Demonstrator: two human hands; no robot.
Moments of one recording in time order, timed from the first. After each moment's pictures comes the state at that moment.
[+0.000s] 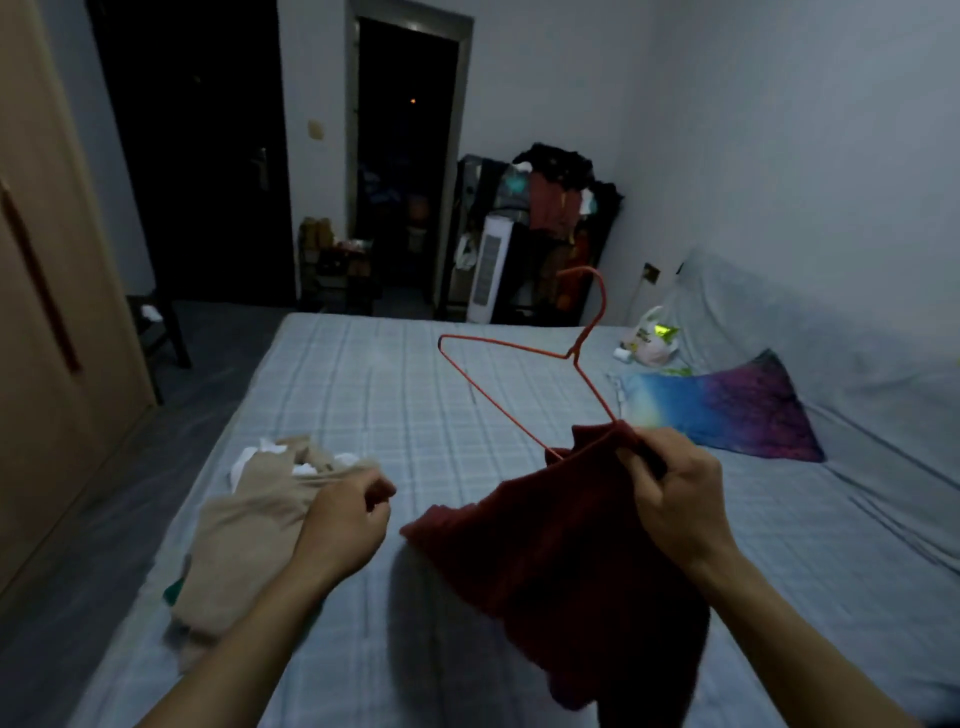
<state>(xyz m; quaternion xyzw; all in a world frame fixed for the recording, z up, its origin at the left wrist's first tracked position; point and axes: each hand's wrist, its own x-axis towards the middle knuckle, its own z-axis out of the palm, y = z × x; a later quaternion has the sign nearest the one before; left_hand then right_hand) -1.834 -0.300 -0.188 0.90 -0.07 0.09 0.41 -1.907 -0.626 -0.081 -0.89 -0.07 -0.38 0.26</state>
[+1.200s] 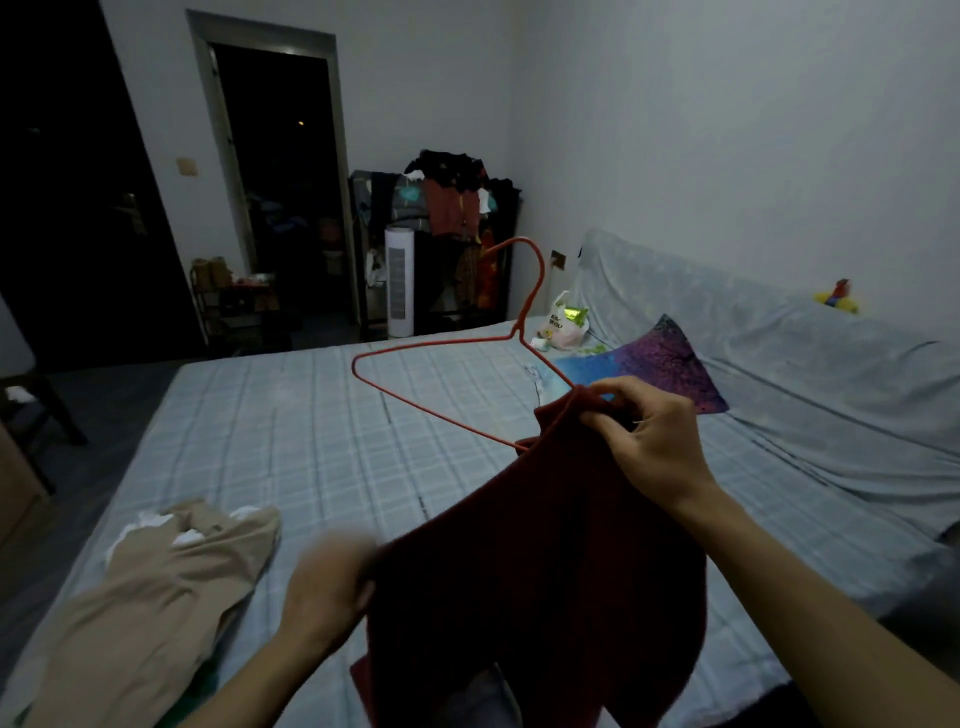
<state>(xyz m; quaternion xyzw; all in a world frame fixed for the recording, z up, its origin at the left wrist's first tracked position) -1.842 -0.470 -0.216 0.94 -0.26 0.10 0.18 -1.930 -0.810 -0.035 -0.86 -0.06 -0.41 0.30</state>
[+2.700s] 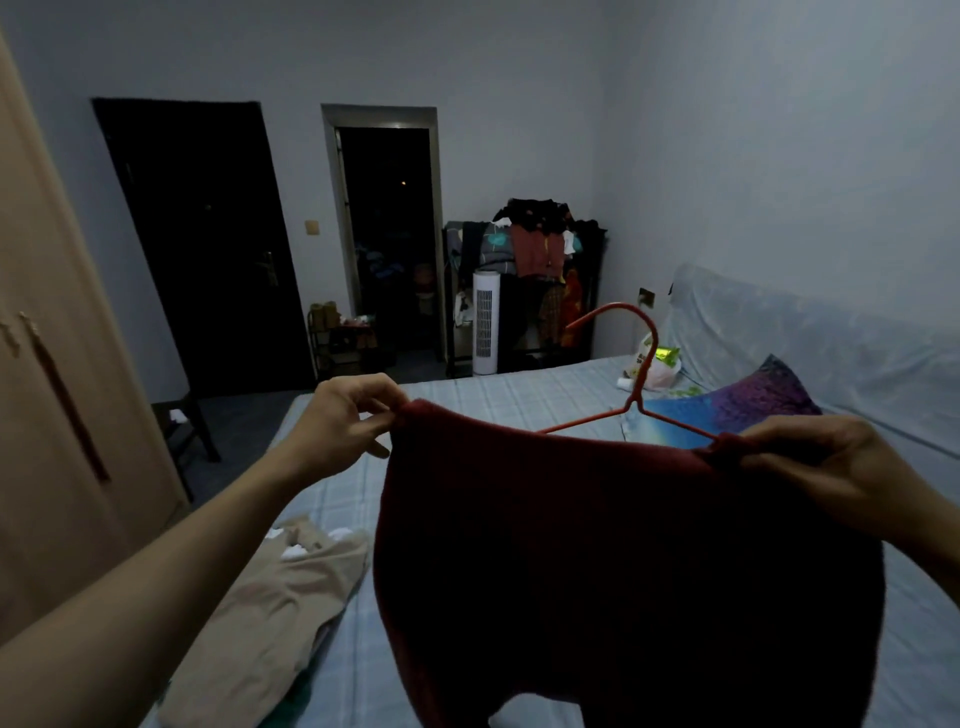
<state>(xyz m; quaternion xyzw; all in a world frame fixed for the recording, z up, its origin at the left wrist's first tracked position) -1.813 -0.417 0.018 0.83 -0.29 0.11 0.46 -1.953 -0.871 0.010 -0.85 -0.24 -0.23 0.41</state>
